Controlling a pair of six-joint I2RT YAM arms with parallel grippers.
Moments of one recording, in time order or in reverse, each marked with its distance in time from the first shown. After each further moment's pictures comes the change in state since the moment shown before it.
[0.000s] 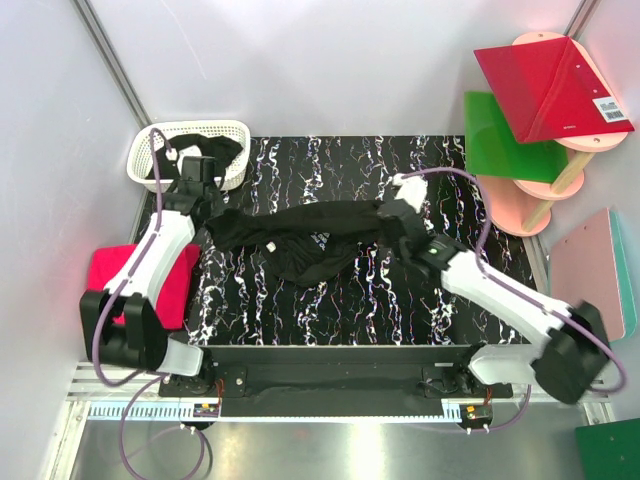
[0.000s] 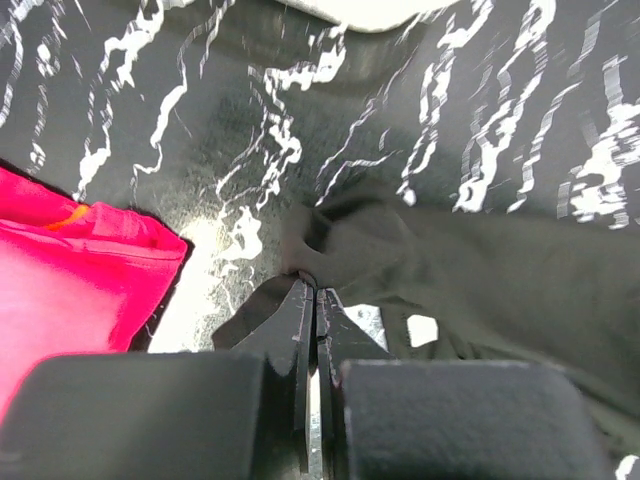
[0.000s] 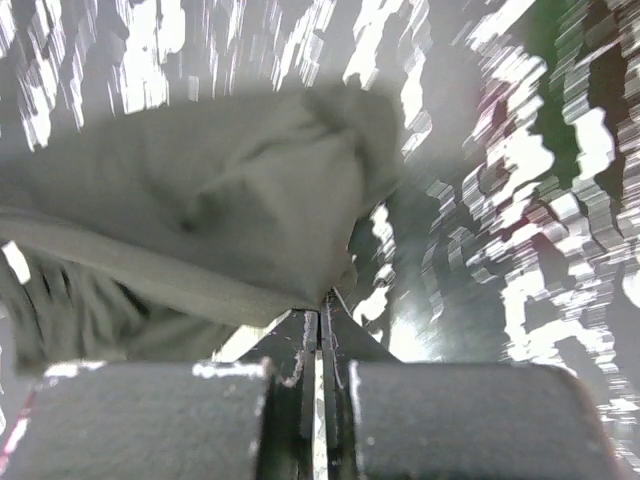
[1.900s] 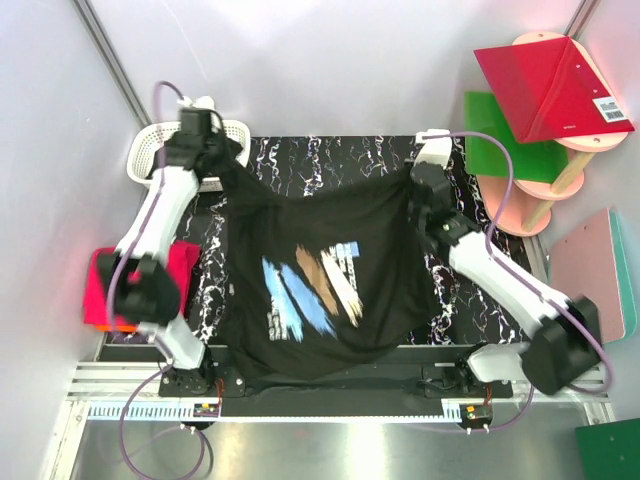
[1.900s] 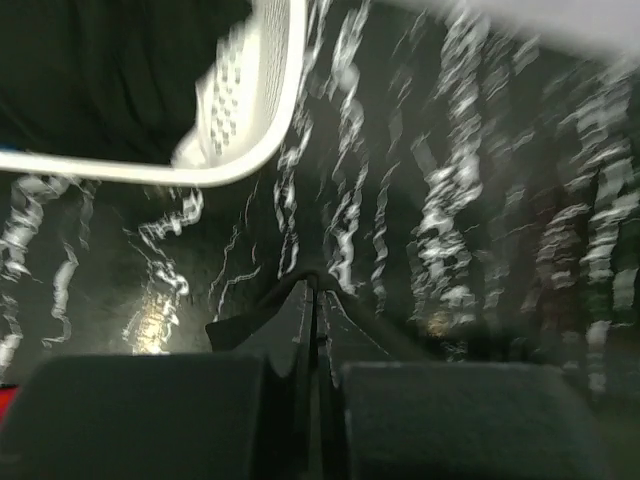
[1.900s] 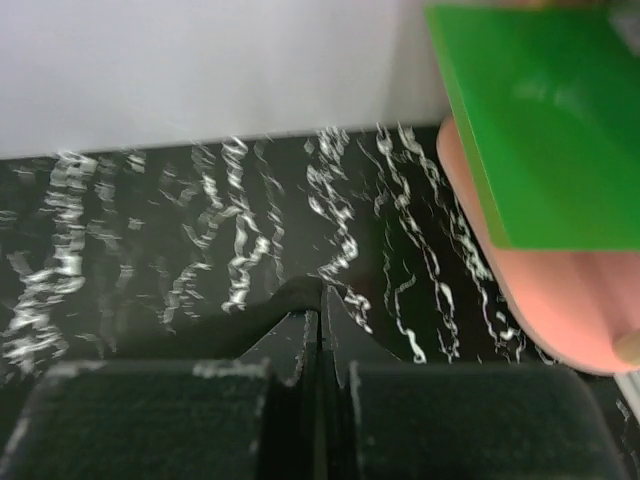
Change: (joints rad) left arm 0.020 0.210 0.433 -0.012 0.263 0.135; right arm -0.177 0.014 0.094 0.399 0.159 -0.453
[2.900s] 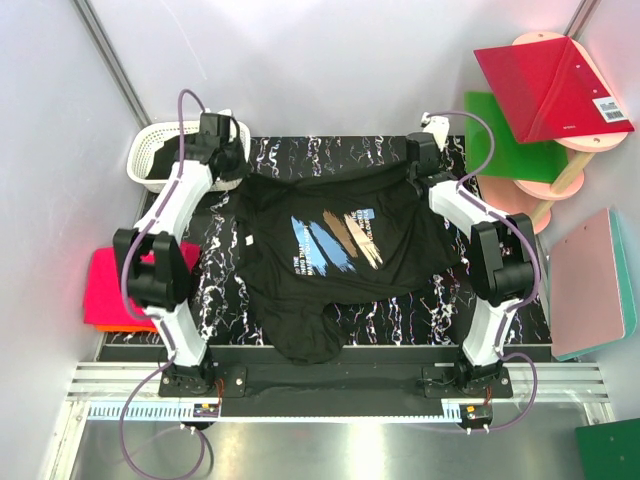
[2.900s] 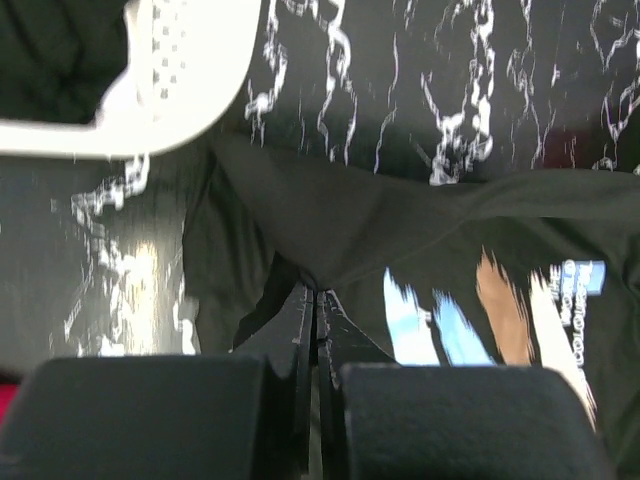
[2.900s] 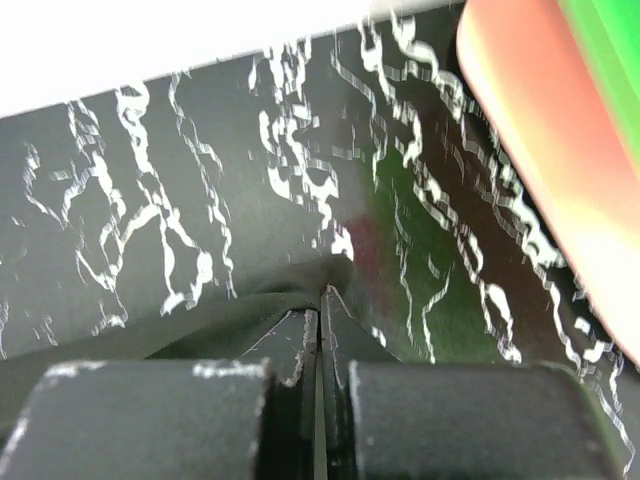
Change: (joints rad) left arm -0.029 0.229 0.084 -0.060 0.048 -0.027; right arm -0.270 0.602 0.345 -0.047 -0.148 0.176
